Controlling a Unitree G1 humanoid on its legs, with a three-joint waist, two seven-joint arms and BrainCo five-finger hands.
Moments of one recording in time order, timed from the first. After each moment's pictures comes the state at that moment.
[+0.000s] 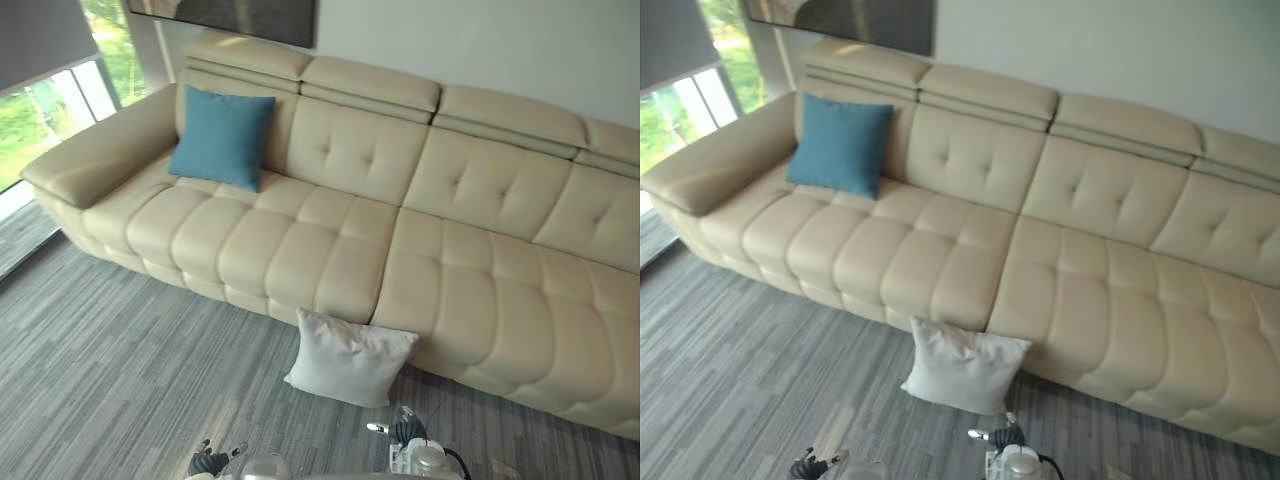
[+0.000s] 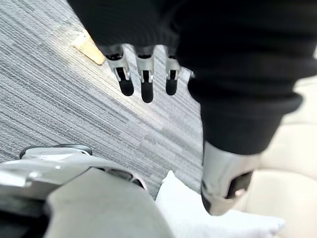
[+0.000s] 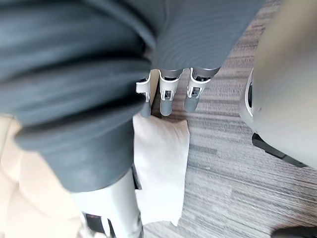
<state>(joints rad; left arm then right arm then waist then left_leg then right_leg) 0.15 0.10 0.19 1.02 0.02 -0.07 0.11 0.04 0.06 -0.11 0.94 -0.05 -0.03 -0.12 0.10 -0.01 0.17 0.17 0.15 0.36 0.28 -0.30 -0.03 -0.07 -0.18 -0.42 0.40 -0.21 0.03</state>
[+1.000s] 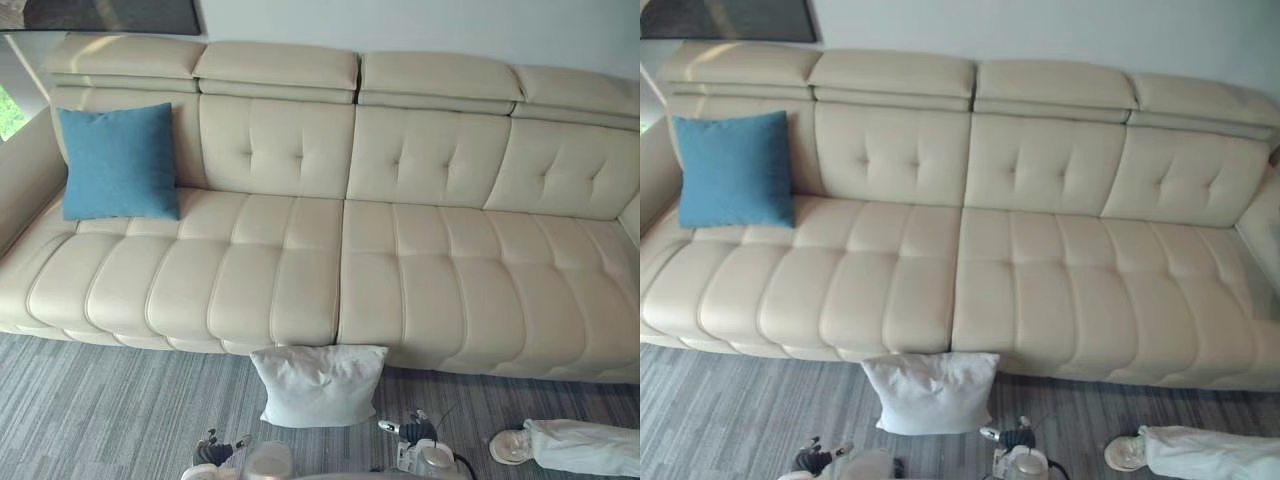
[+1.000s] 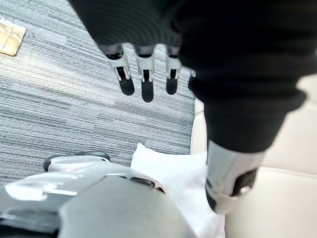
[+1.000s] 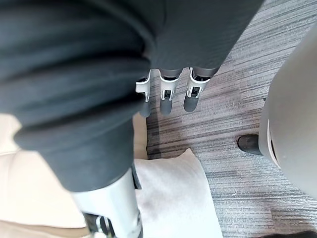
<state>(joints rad) 0.13 0.08 0.18 0.96 0.03 -0.06 0.13 0.04 0.06 -0.17 0.93 0.01 -0.03 -0.21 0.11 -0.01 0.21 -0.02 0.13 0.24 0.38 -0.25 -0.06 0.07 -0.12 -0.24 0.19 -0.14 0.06</state>
